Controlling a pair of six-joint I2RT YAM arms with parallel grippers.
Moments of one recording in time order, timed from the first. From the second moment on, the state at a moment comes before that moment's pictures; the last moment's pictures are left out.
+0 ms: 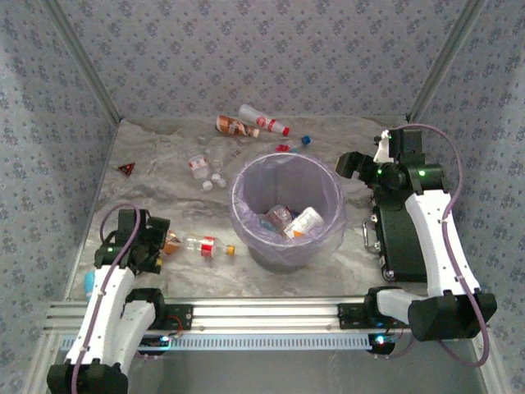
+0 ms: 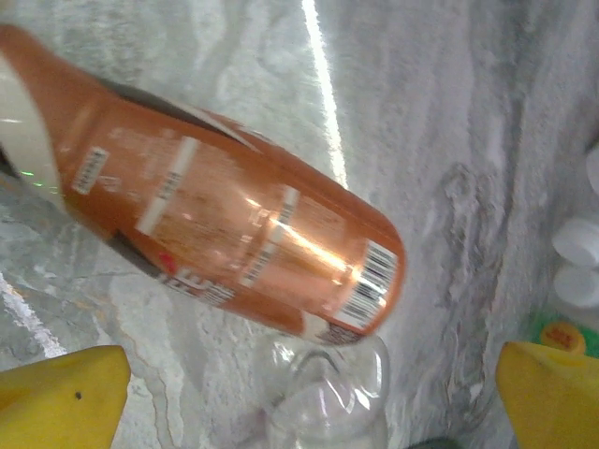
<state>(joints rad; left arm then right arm) -0.02 0.68 0.54 -0.91 0.04 -1.40 0.05 1.19 1.32 -0.99 -0.30 0.40</state>
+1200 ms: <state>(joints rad) 0.03 0.86 0.34 -0.53 -0.03 -1.57 0.04 1.17 1.33 -1.03 -0.27 0.40</state>
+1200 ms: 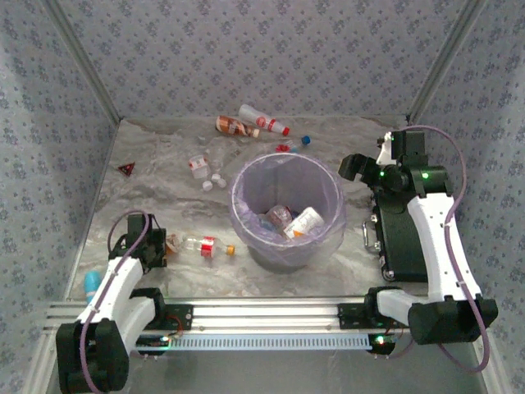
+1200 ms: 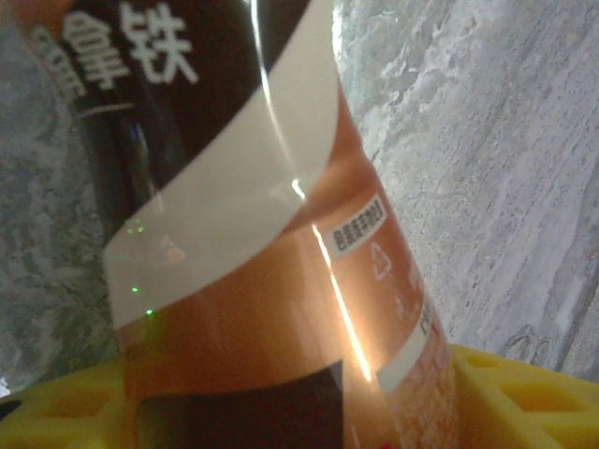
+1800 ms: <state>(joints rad) 0.04 0.88 0.80 -0.66 -0.07 -1.17 0.04 1.16 1.33 -1.04 -0.27 0.40</state>
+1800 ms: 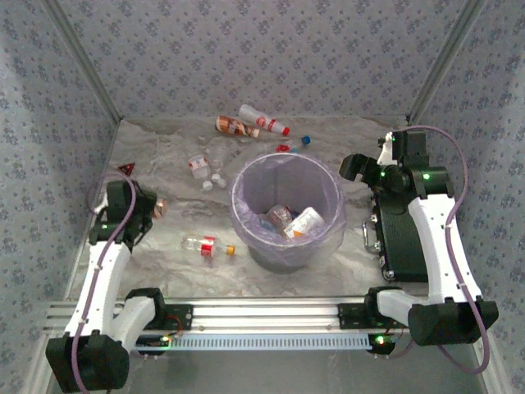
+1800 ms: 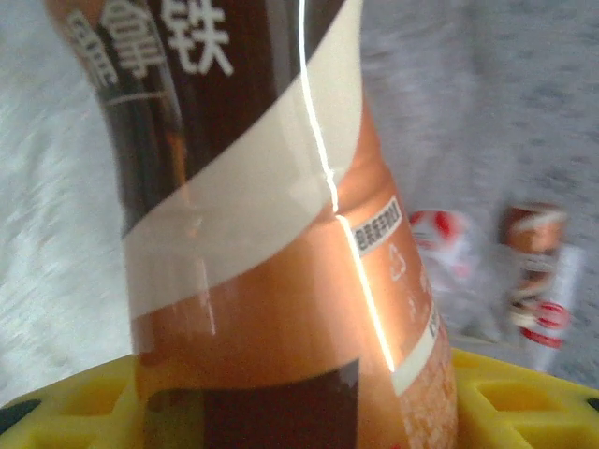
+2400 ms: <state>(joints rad) -0.36 1.12 1.47 -0.66 0.17 -0.60 0.06 1.16 1.33 -0.92 -0.56 0.49</state>
